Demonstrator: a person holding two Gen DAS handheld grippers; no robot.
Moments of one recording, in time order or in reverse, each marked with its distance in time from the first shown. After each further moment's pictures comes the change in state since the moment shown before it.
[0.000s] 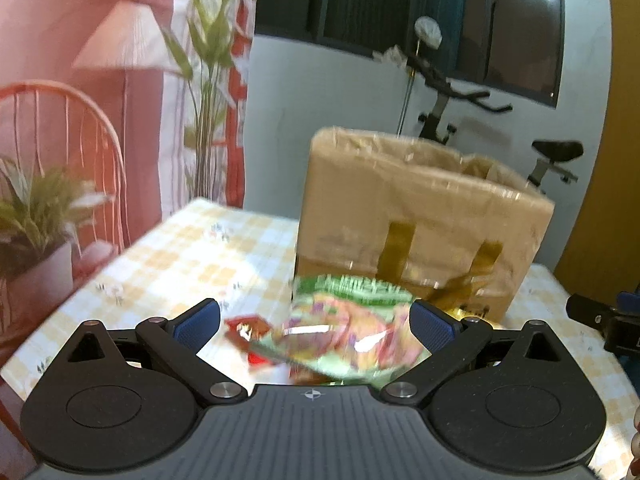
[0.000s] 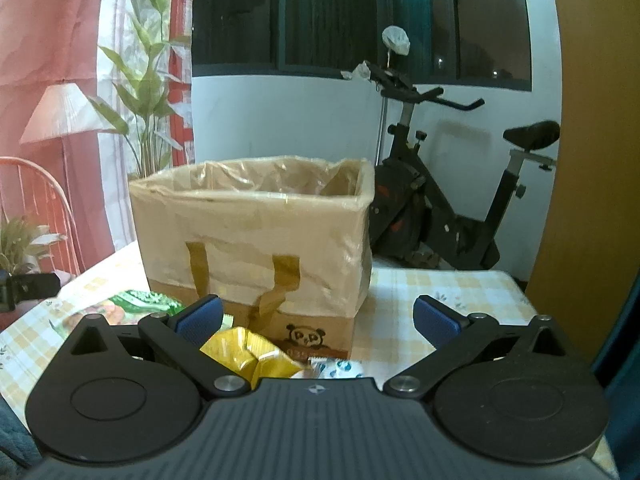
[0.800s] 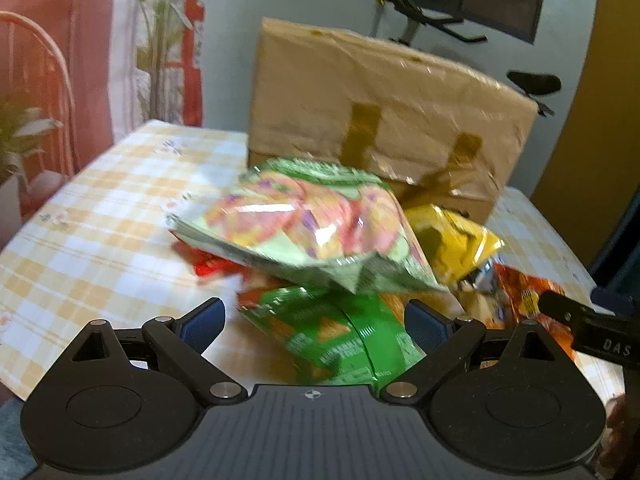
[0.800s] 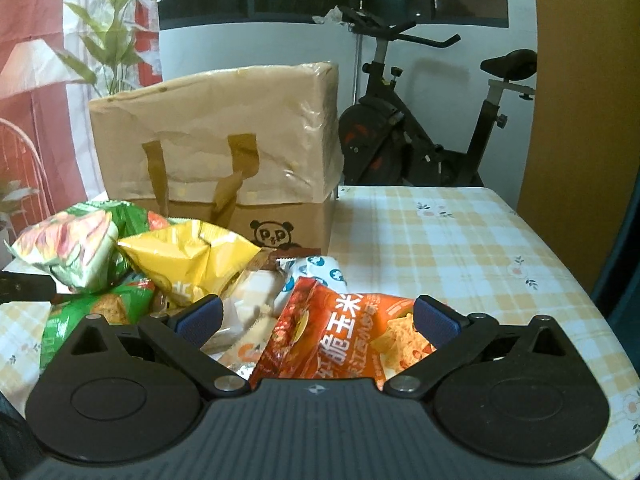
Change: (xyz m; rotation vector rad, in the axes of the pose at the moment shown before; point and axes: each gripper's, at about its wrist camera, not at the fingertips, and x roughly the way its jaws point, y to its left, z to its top) left arm 0.035 -0.010 -0.047 0.036 0.207 -0.122; right arm 0.016 -0.022 -0.067 0.052 0.134 -0.053
